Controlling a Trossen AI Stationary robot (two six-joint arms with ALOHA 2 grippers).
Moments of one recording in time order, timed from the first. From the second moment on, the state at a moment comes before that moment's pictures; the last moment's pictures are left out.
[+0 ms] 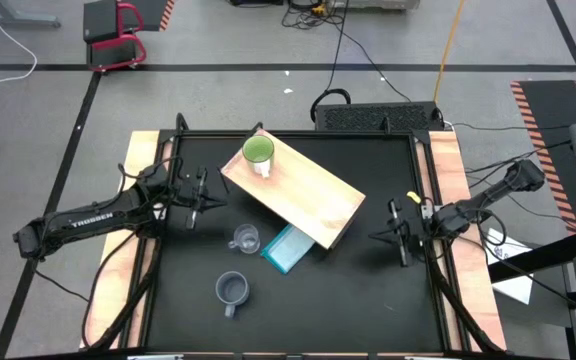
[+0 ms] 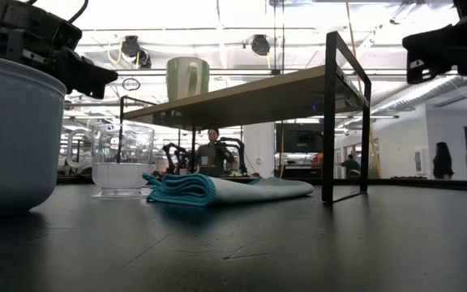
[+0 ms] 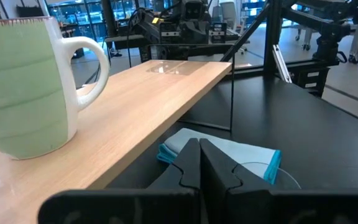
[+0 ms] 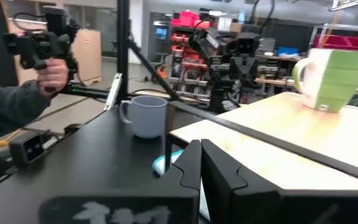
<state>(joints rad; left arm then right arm) 0.51 0.48 0.12 0.24 0.65 0.18 0.51 0.33 0.02 0.34 0.37 -0.09</state>
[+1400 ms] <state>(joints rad) 0.51 0.48 0.12 0.21 0.68 0.24 0.21 0.33 0.02 0.37 -0.10 -0.16</state>
